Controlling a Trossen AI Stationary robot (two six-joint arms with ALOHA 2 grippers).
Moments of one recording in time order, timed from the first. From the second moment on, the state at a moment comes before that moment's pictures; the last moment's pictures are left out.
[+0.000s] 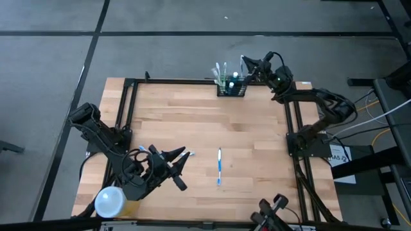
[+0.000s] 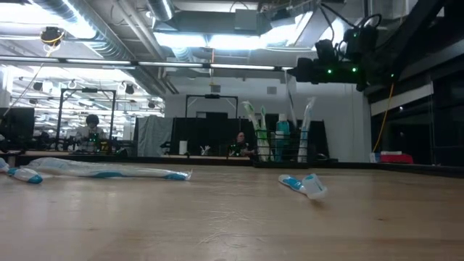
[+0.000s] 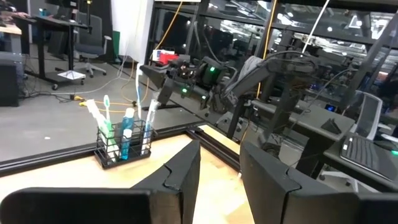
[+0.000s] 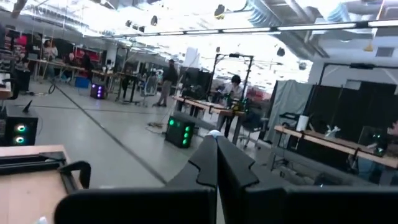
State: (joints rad) left arm -0.79 1.58 1.23 0.34 -1.56 -0.31; right arm -0.85 1.54 0.63 1.16 -0.19 -0.17
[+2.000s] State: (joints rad) left arm -0.68 1.26 0.69 -0.91 -0.91 -2.01; right arm -0.92 1.21 0.39 1.35 -0.95 0.79
